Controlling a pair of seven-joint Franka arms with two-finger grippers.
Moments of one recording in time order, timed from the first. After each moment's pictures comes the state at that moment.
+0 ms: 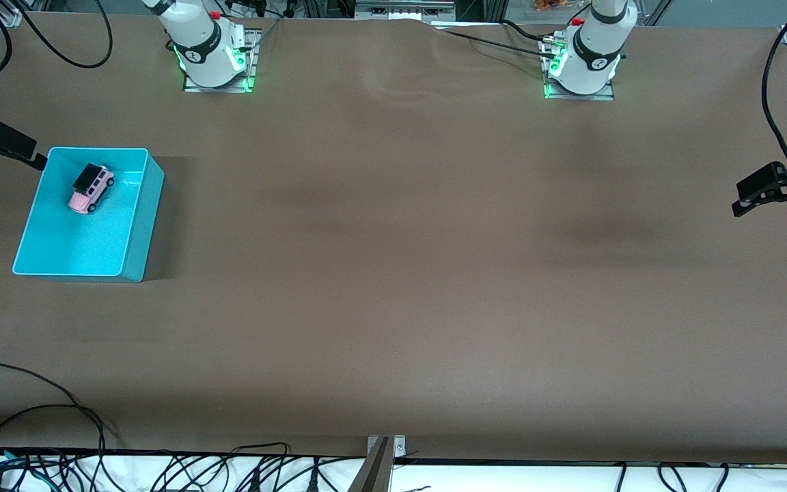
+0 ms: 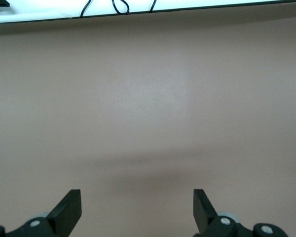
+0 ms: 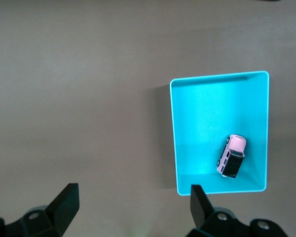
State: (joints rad) left arm 0.07 0.12 -0.01 -1.47 -0.01 1.67 0.13; right arm -0.14 0.04 0.06 -1.51 0.05 1.54 0.03
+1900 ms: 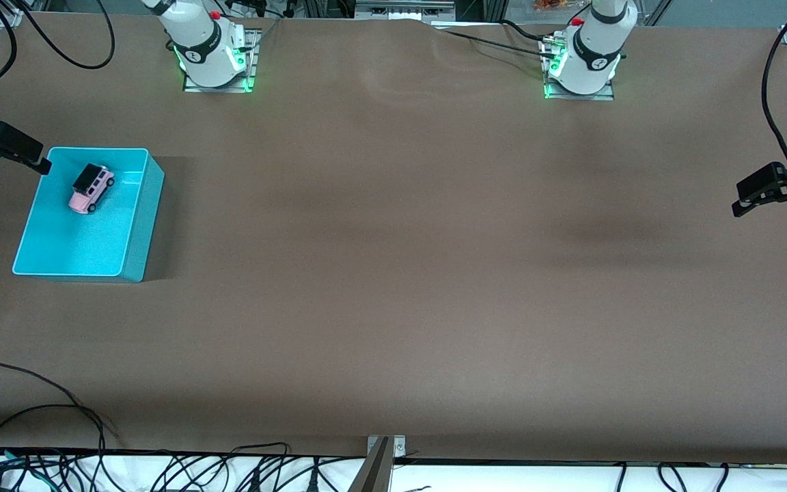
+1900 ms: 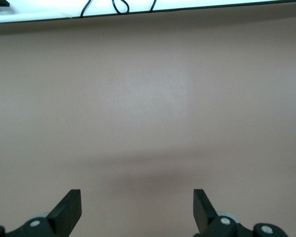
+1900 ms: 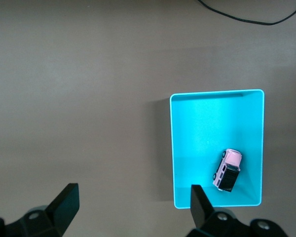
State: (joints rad) left arm 0.07 0.12 -0.01 -1.47 -0.01 1.67 0.13; right arm -0.12 0.04 0.07 -1.51 0.01 1.56 0.03
